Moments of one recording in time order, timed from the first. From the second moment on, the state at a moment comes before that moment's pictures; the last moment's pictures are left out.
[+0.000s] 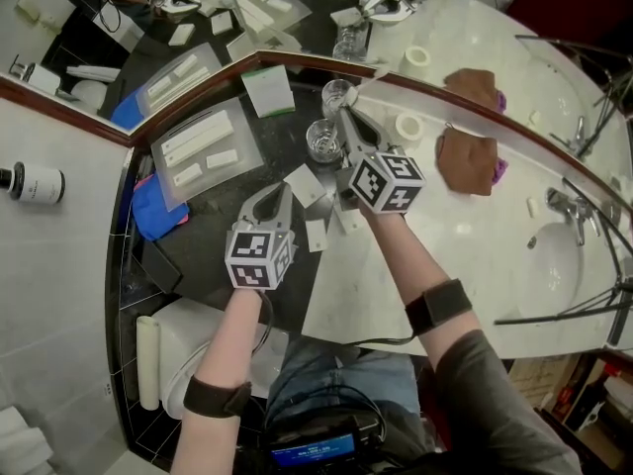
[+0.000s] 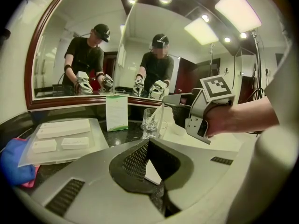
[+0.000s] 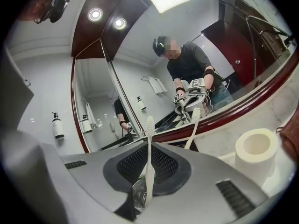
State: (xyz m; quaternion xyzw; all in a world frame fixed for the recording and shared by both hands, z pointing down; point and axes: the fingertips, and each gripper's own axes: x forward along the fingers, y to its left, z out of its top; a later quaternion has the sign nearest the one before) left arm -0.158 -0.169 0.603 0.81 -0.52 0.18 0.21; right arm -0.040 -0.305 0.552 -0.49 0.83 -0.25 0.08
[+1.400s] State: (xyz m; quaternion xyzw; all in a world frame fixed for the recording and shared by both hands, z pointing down) left arm -0.153 -0.123 0.524 0.80 -0.54 0.15 0.21; right arm 0.015 -0.191 0.506 -0.46 0.85 -0.24 -0.06
